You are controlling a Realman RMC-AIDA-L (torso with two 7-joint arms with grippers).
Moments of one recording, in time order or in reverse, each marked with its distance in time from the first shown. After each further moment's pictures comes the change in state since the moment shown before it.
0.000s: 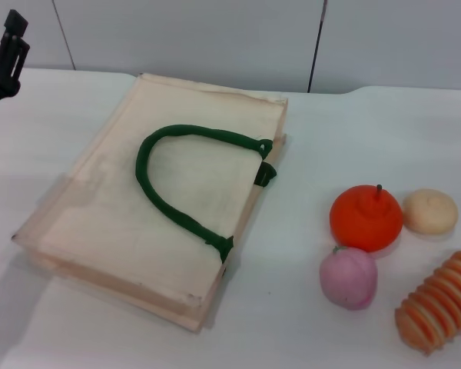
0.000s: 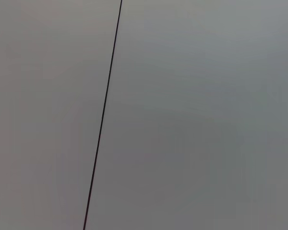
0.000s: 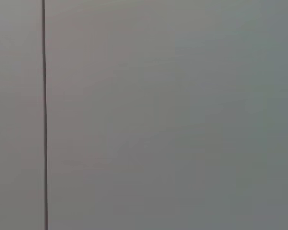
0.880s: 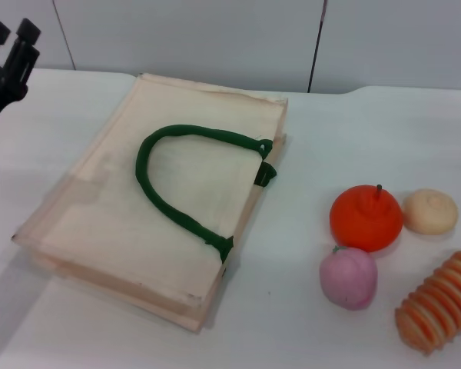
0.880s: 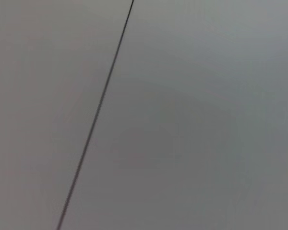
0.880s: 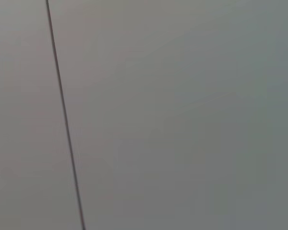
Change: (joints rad) left arm -0.006 0.005 0.014 -0.029 0.047 -0.040 -0.193; right arm -0.008 -0.008 -0.009 -0.074 -0.142 -0.016 0.258
